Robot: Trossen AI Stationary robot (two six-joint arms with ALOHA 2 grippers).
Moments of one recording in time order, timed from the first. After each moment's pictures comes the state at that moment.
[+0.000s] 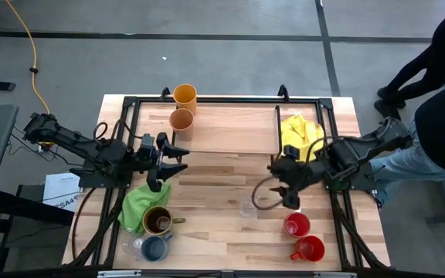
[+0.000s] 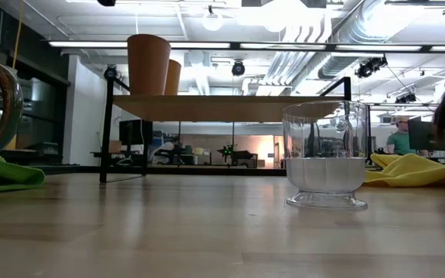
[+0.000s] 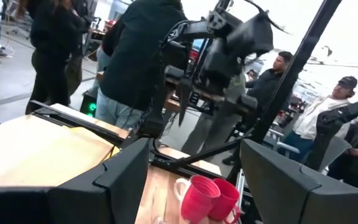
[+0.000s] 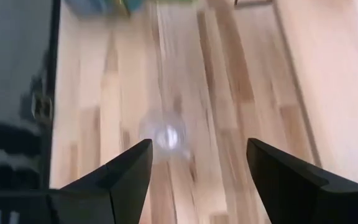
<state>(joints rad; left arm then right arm) -0.26 0.86 0.64 0.31 -0.42 -0.34 0.46 1.37 1.53 -1.13 0.28 0.47</state>
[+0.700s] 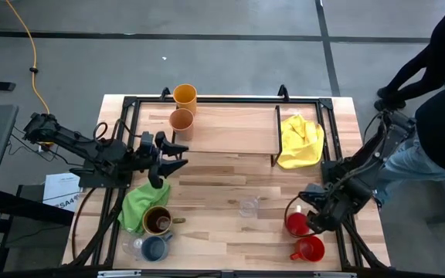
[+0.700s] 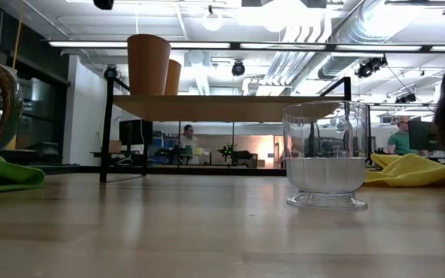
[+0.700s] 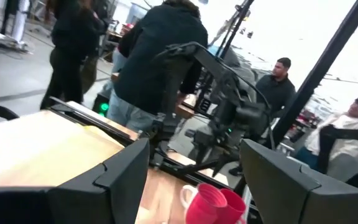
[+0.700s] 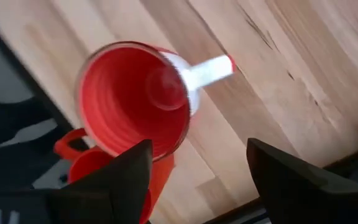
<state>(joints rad) -0.26 0.85 0.64 0.31 -0.50 -0.39 0.87 1.19 0.98 -1.07 0.07 1.52</state>
